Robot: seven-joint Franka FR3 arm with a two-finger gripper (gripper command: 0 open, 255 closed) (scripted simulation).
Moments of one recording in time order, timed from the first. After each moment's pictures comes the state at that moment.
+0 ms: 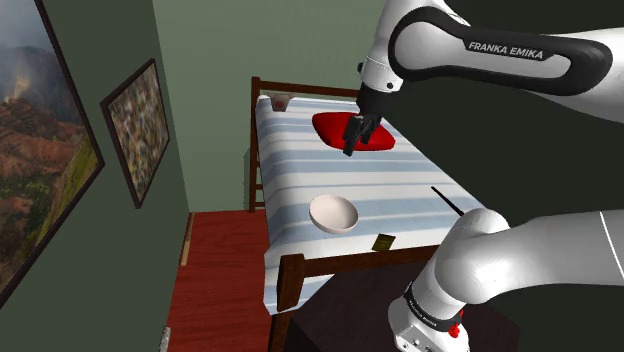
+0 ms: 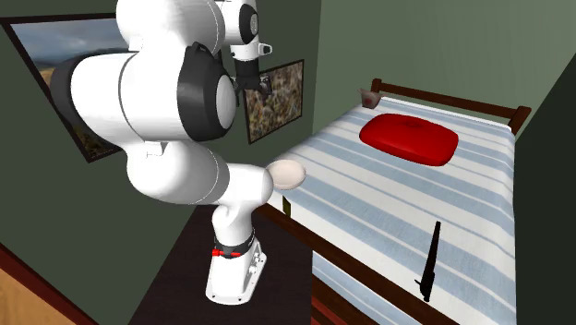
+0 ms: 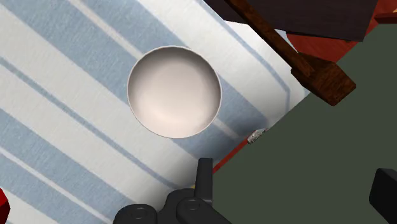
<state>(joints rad) 0.01 -0.76 -0.01 -2.41 0.00 1.71 -0.11</state>
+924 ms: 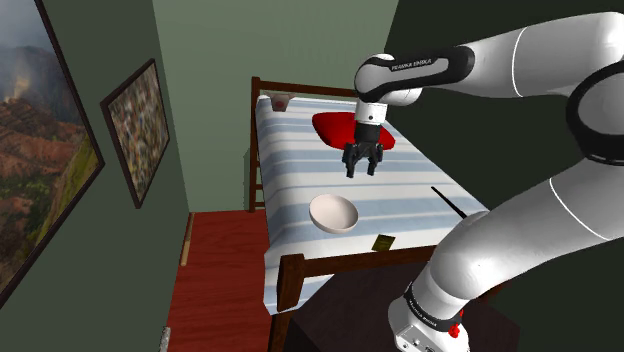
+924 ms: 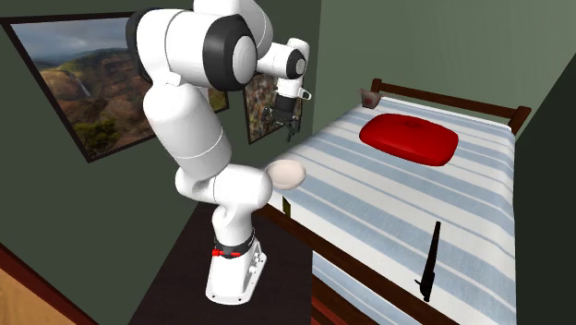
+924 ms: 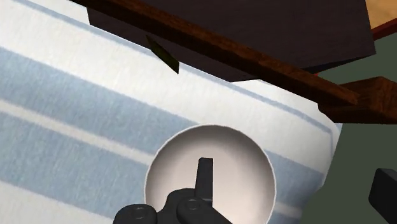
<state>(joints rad) -0.12 -0.35 -0.20 -2.38 0.06 1.70 -0.08</state>
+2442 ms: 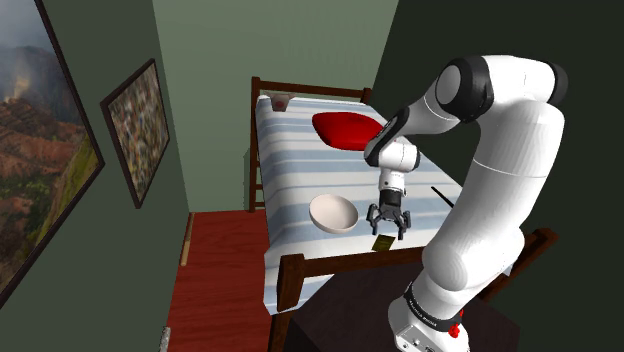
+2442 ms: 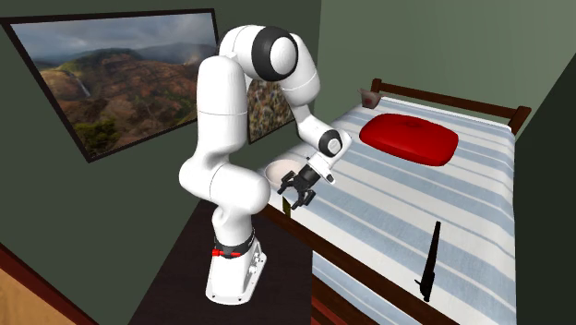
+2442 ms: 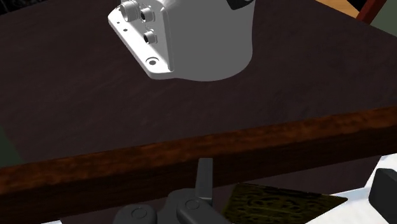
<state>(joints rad) -0.32 0.23 -0.42 -2.47 0.20 1.73 -0.08</state>
